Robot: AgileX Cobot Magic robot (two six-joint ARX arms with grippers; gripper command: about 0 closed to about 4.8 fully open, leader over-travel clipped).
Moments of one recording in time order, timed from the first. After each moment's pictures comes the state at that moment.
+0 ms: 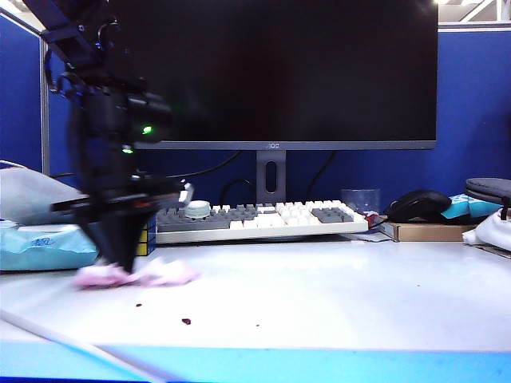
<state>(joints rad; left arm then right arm) -0.38 2.01 1.47 -0.99 0.15 0.07 -0.12 0.00 0.02 -0.20 -0.29 0.09</state>
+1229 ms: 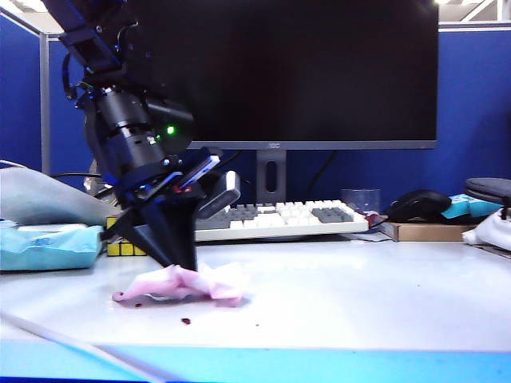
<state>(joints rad) -0.47 2.01 1.43 -0.95 0.52 0.15 -0.12 0.00 0.02 -0.20 -0.29 0.09</state>
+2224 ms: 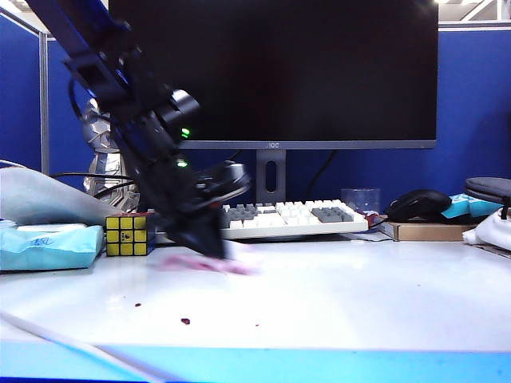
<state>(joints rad) -0.45 2.09 1.45 -0.43 0.41 -0.01 -0.12 0.00 0.02 -0.20 -0.29 0.09</state>
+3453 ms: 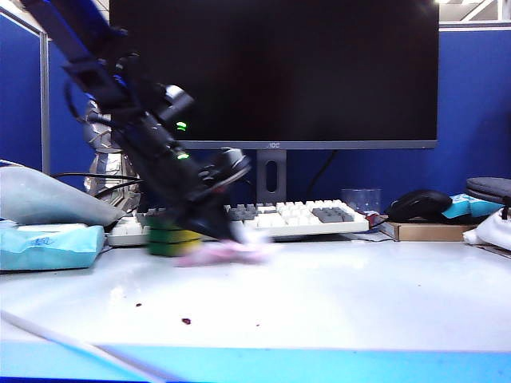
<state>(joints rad) -0.42 2.13 1.52 -0.39 0.54 -0.04 -0.12 0.00 0.02 -0.20 -0.29 0.09</state>
